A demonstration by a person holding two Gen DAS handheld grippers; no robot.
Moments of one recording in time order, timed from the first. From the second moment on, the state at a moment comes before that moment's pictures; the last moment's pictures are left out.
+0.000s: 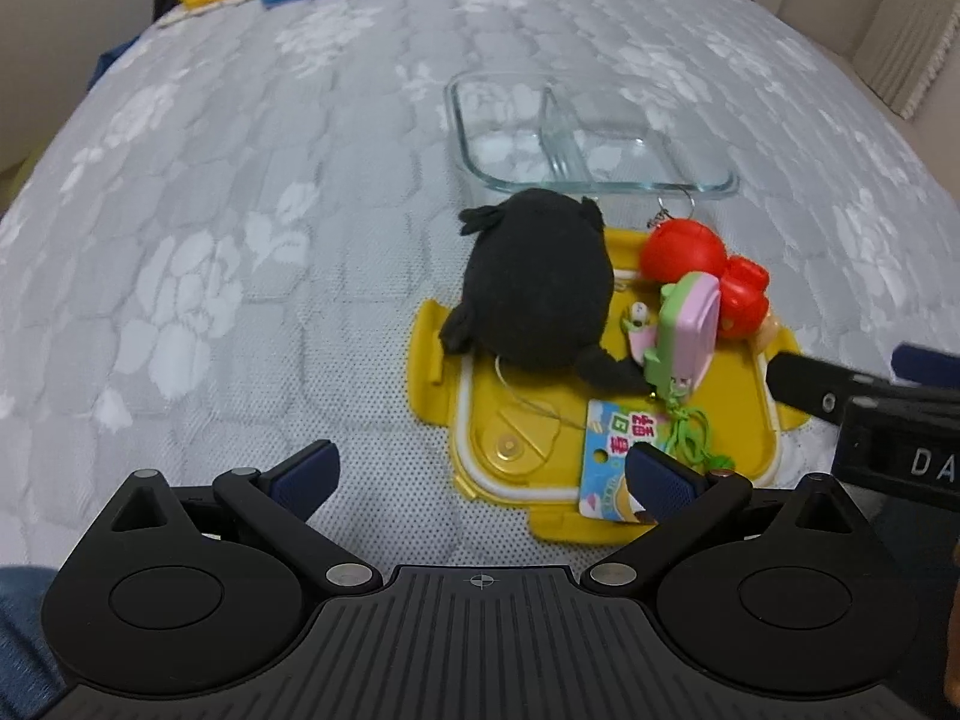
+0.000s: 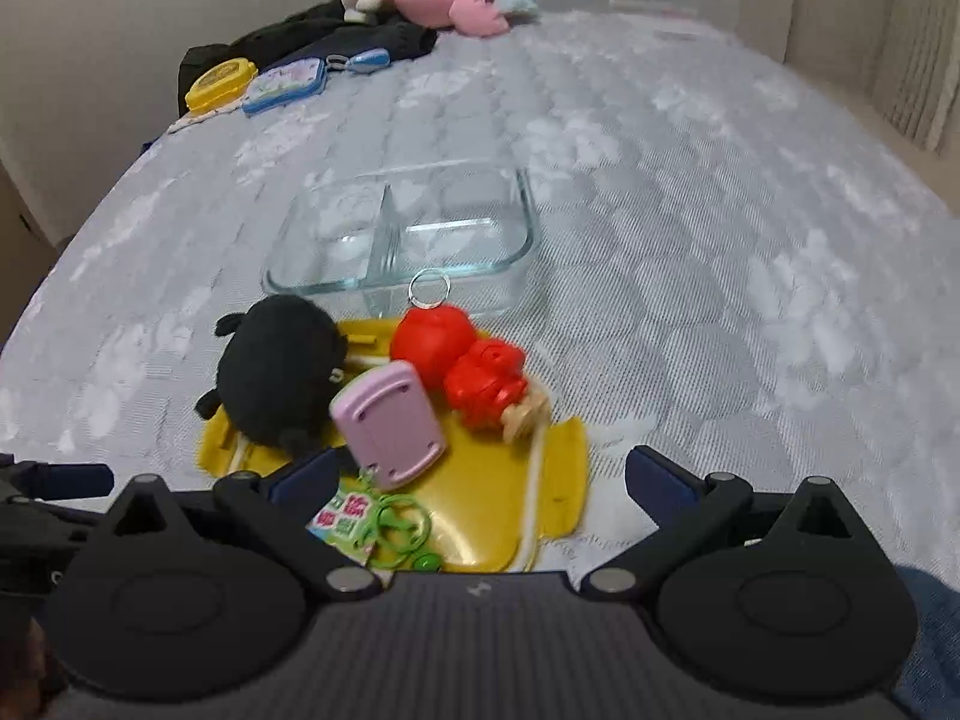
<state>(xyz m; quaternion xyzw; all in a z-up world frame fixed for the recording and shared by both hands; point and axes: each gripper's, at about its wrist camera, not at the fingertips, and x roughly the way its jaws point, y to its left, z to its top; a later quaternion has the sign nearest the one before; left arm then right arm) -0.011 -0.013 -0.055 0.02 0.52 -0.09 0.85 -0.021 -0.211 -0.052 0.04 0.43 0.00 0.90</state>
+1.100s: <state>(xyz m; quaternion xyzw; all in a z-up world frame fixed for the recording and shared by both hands) 0.060 -0.038 -0.078 0.01 0.51 -0.09 0.86 0.000 -0.236 -0.089 0.09 0.42 -0.03 0.90</state>
